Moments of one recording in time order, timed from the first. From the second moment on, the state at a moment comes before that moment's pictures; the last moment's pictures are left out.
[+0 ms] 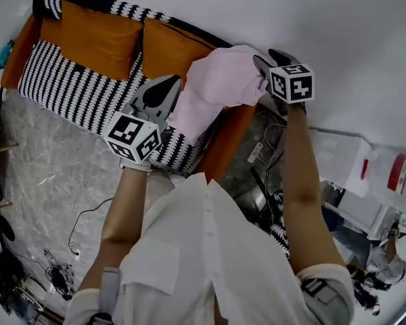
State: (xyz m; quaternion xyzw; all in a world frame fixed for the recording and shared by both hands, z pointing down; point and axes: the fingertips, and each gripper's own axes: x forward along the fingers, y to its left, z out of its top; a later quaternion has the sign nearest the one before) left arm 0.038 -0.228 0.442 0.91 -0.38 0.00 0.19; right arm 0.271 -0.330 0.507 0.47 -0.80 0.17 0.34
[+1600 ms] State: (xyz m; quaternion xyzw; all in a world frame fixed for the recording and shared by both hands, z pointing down) left arm -0.003 -0.153 0.422 0.91 -0.37 0.02 0.18; right arm 0.247 -0.138 0.428 0.56 -0.81 0.13 0.10
